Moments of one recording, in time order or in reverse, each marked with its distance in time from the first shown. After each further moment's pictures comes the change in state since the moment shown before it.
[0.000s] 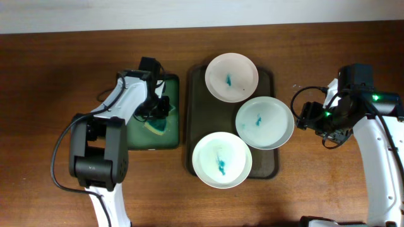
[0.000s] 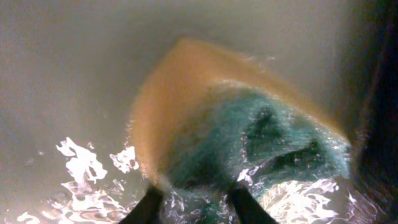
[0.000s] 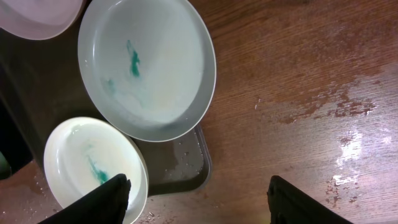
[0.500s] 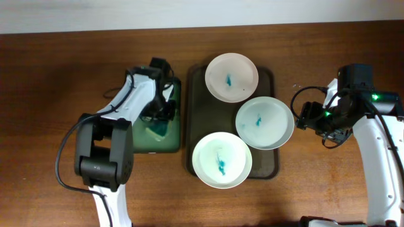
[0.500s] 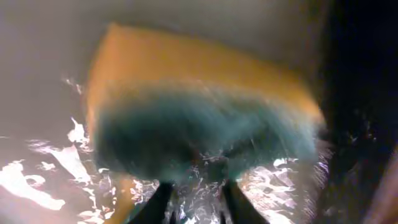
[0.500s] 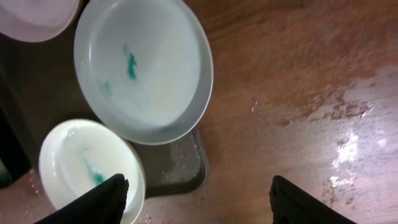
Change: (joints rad) left arm -0.052 0.006 0.038 -0.126 -0.014 0.032; right arm 0.000 0.005 0.000 0.007 0.015 -0.001
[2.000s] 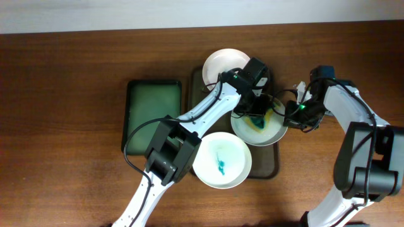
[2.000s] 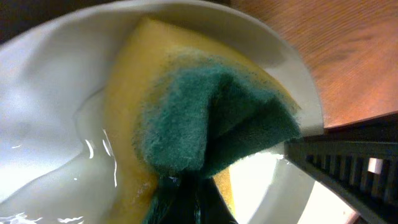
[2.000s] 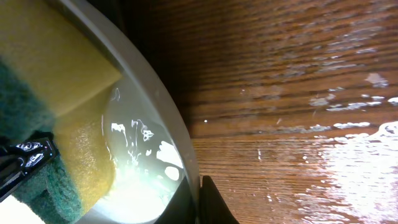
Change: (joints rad) left arm -0.482 0.378 0.607 0.183 0.388 -0.371; right arm -0.003 0.503 -0.059 0.364 -0.138 -0.171
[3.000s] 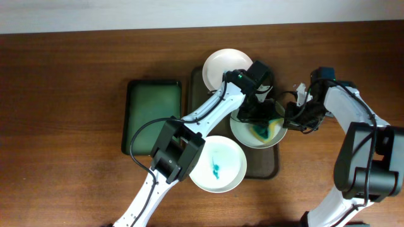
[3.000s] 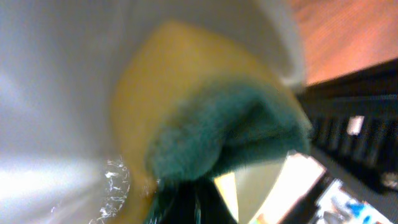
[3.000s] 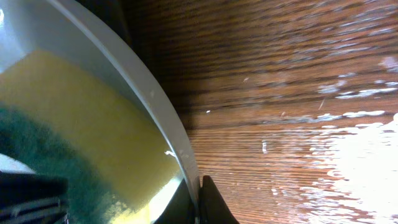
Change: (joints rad) left arm -0.014 0.069 0.118 -0.186 0.137 0.043; right arm -0.005 -0.004 -0.011 -0.011 -0.016 0.000
